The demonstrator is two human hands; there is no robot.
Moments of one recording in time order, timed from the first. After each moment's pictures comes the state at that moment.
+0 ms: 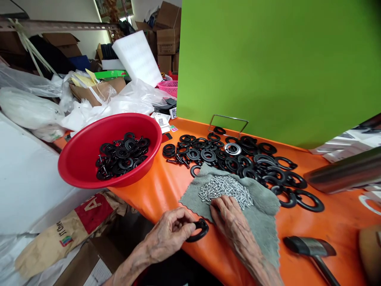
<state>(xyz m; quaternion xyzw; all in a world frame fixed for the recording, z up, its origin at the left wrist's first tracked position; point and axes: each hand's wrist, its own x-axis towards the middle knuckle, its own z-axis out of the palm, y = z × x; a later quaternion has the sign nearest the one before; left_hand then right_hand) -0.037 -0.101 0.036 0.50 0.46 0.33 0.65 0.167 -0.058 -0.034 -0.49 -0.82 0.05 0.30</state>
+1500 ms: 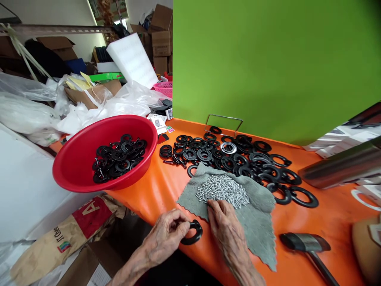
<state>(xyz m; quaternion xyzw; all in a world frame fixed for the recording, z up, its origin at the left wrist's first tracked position) -0.036 -0.103 0.029 0.52 0.51 0.30 0.61 0.152 -0.075 -0.041 -0.59 -0.74 0.09 0.32</state>
